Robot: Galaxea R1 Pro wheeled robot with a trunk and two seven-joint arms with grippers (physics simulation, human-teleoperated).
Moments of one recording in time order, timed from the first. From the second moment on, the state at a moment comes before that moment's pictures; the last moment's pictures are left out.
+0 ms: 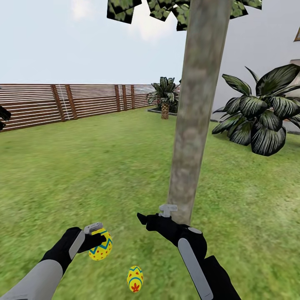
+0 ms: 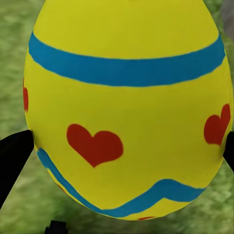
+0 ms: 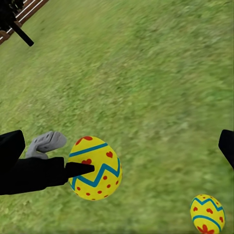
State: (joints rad) left arm -0.66 0.08 0.09 -0.54 0.27 0.69 0.02; right arm -0.32 0.14 0.34 -1.52 -0.50 0.68 -0.05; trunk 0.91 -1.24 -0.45
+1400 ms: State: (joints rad) left arm -0.66 0.08 0.09 -0.54 0.27 0.69 0.02; right arm -0.32 0.14 0.34 -1.51 -0.50 0.68 -0.05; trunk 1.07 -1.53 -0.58
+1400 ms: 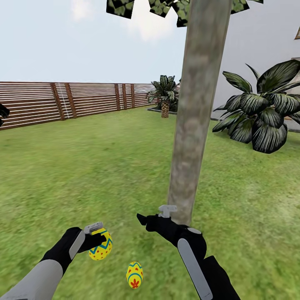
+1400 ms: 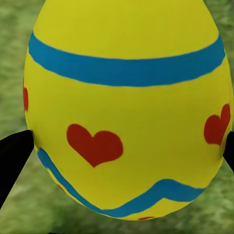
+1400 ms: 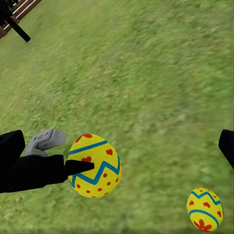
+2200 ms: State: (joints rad) left arm -0.66 0.08 0.09 -0.54 0.27 0.69 0.02; right arm -0.32 0.14 0.34 -1.52 -0.50 0.68 -0.05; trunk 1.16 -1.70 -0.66
